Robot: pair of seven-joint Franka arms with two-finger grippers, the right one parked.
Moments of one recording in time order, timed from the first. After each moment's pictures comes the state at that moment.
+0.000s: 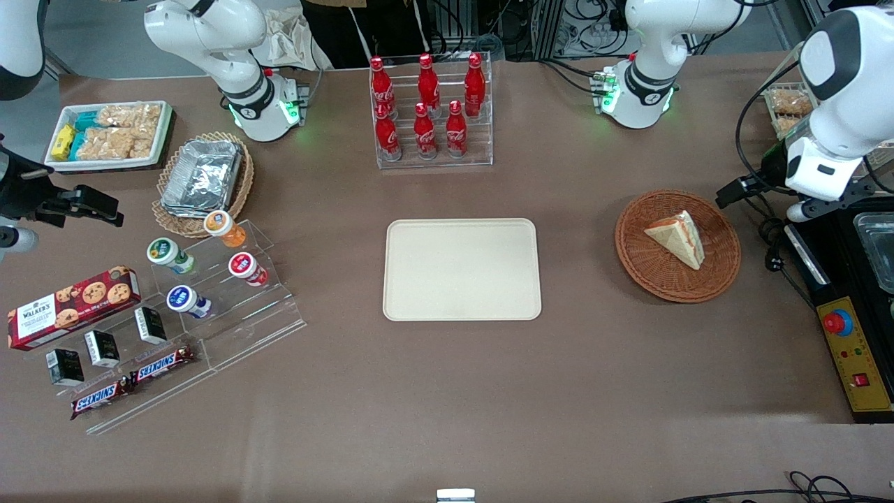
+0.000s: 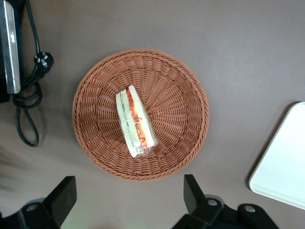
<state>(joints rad) -0.04 -0.25 0.09 -2.25 -0.02 1.93 -0.32</state>
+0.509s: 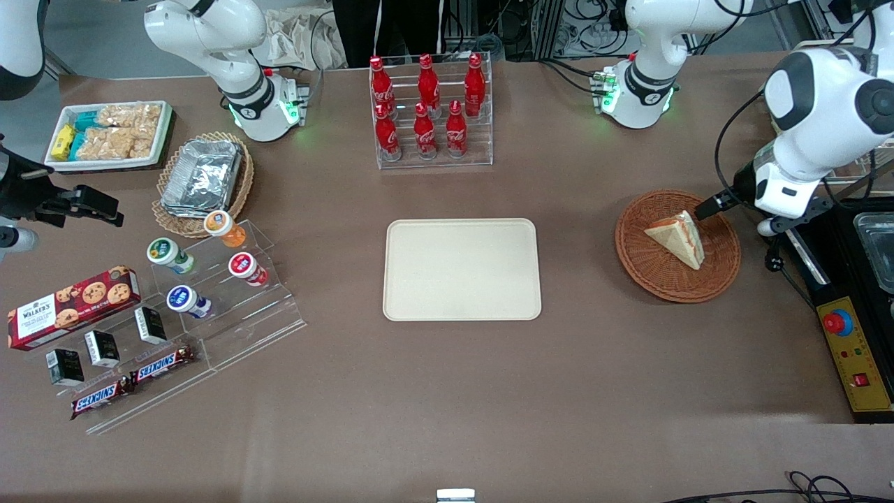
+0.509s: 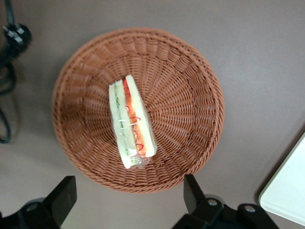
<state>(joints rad) -0.04 -0.20 0.09 -2.40 -0.07 2.11 -0.35</state>
